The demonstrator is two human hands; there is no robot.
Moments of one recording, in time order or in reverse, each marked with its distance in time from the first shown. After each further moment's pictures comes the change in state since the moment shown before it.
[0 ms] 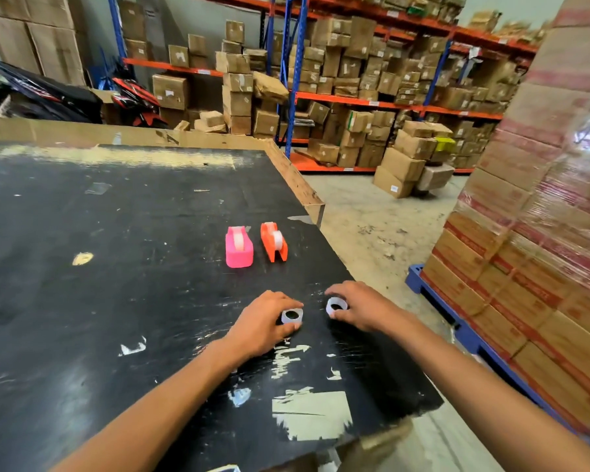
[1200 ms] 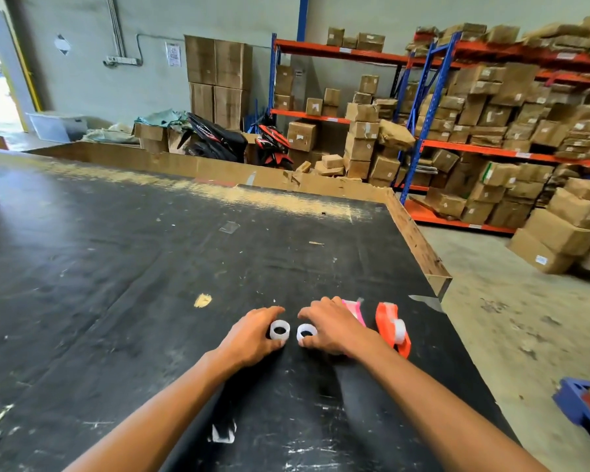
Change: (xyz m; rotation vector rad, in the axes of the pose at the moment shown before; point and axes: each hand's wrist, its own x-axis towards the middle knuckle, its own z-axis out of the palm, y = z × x) left_hand -0.008 -0.167 -0.114 0.058 0.180 -0.555; right_hand 0.183 -0.194 0.005 -0.346 0.058 -0.568
